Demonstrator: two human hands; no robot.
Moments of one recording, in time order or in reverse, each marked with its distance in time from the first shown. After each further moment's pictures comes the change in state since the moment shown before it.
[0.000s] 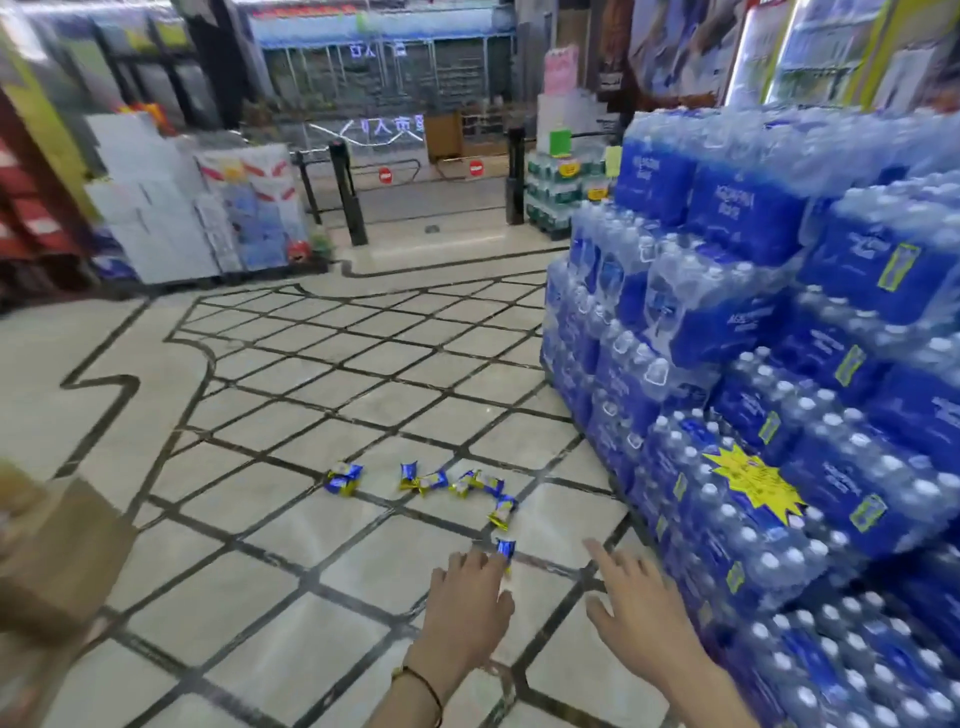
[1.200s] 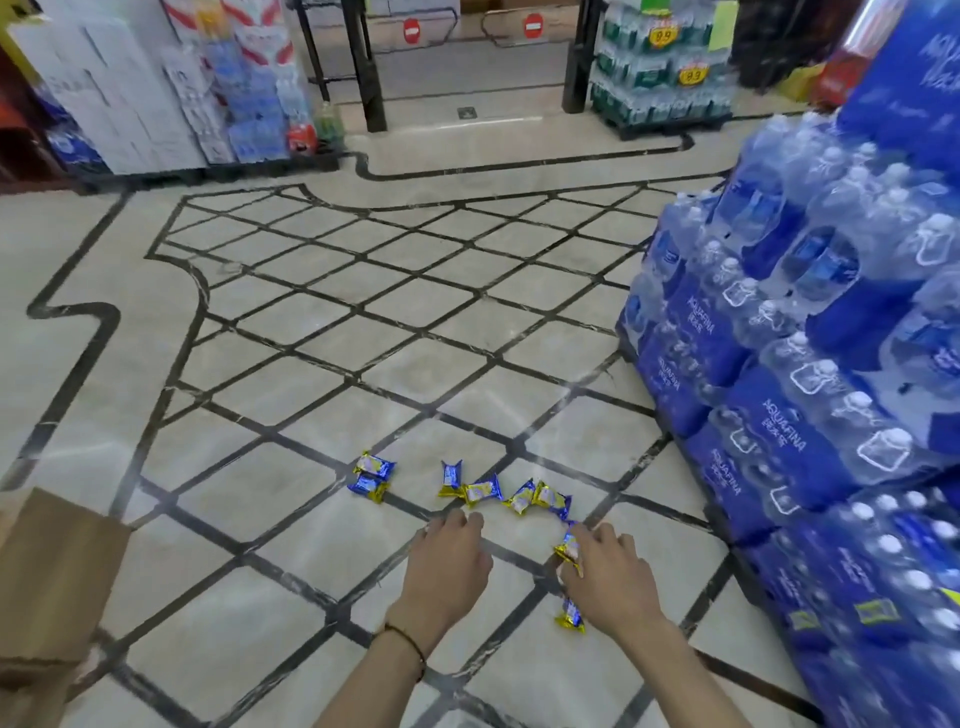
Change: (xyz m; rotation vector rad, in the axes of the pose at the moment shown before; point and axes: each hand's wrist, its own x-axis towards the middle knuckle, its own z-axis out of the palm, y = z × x) left_hand 0.448 -0.350 -0.056 -0.046 -0.134 -0.108; right_hand 0.550 -0.202 0.092 0.002 -0.286 0.111
